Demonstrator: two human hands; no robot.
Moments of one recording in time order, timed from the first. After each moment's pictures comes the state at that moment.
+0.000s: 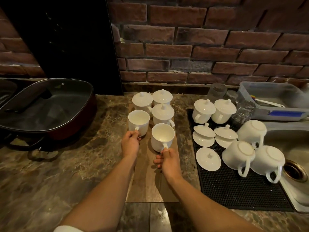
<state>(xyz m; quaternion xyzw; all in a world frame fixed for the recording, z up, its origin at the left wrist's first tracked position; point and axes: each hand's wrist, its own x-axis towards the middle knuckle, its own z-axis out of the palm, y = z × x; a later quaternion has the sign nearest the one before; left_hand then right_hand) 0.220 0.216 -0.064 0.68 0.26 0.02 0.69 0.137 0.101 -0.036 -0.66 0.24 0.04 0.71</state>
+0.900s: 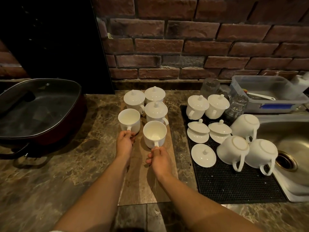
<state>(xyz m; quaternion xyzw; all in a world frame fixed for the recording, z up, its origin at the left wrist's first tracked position) 0.229 0.216 -0.071 0.66 0.24 -0.02 0.72 0.147 0.114 -0.043 -0.64 0.28 0.05 0.72</state>
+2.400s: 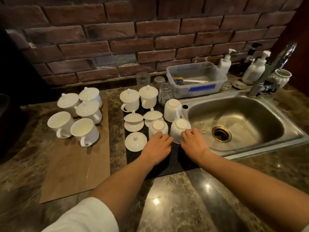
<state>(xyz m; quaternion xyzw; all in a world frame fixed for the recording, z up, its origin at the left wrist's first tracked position) 0.088 -0.094 -0.011 0.81 -0.55 0.06 -0.21 0.035 -0.242 0.006 -0.92 -0.08 0.13 -0.35</state>
